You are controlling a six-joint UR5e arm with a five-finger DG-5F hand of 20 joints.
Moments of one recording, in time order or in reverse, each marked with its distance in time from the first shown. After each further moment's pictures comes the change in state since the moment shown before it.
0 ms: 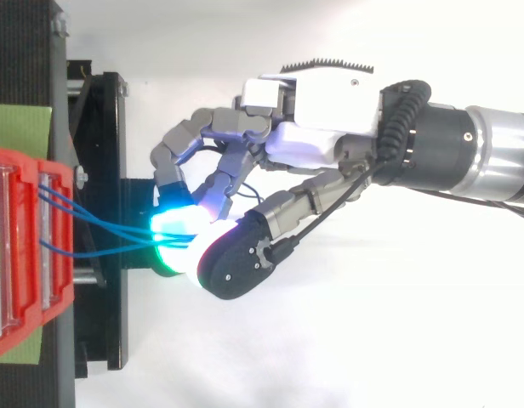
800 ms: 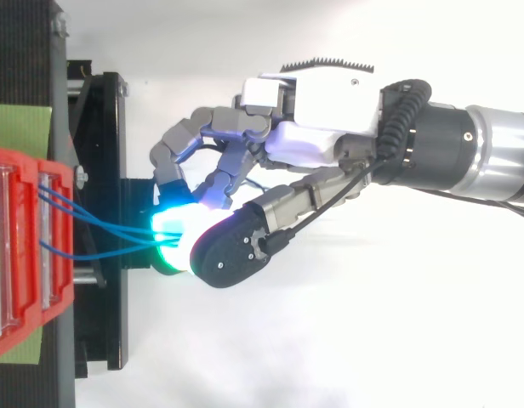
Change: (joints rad) arm 0.000 0.000 0.001 -0.001 0.001 -0.010
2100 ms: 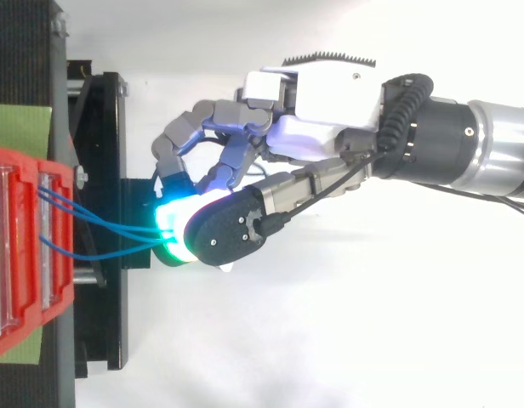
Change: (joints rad) arm -0.005 0.000 0.000 -0.009 0.002 -0.019
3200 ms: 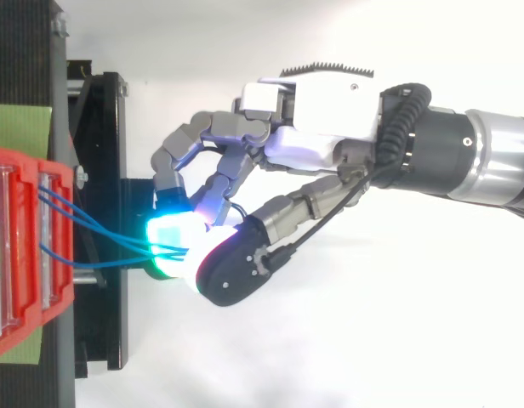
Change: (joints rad) arm 0.011 0.000 0.000 0.006 0.009 -0.002
